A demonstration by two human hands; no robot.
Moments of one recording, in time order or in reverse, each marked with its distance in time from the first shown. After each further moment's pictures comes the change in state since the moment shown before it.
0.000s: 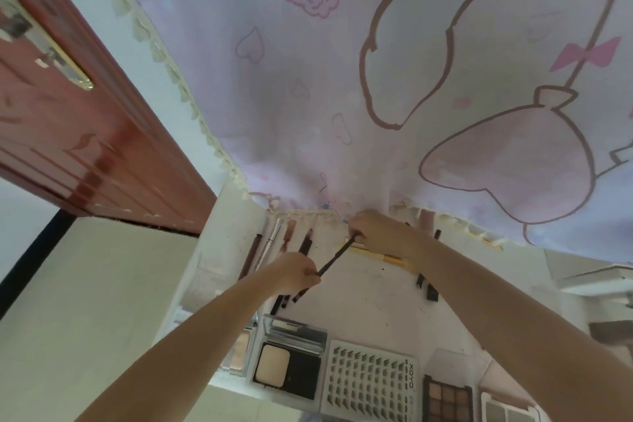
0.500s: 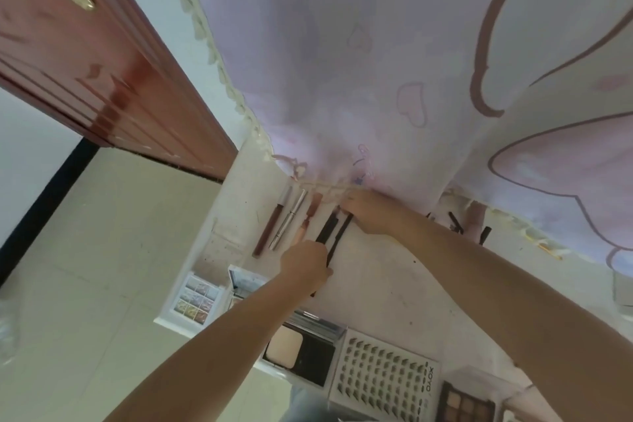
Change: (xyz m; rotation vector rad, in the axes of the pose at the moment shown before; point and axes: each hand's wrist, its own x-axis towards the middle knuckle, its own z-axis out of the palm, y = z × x) left_hand 0.042 -0.030 0.028 0.091 0.135 -0.278; right_hand 0.098 -0.009 0.035 -0.212 -0.098 -0.213
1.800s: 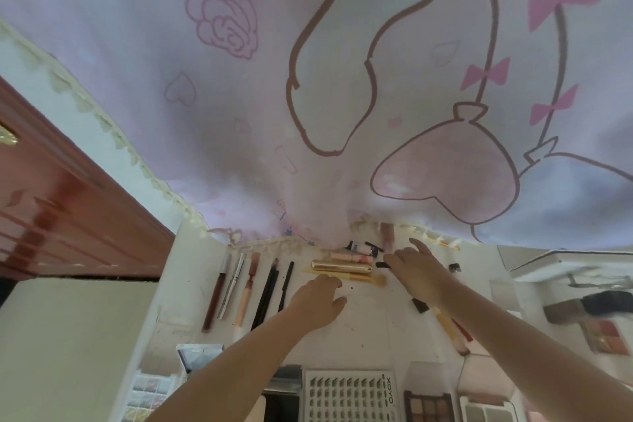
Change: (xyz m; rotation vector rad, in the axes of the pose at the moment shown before) left_hand -0.015 0.085 0.007 -0.085 -0.014 0.449; right_hand -0.196 0.042 0.046 -0.157 0.262 0.413
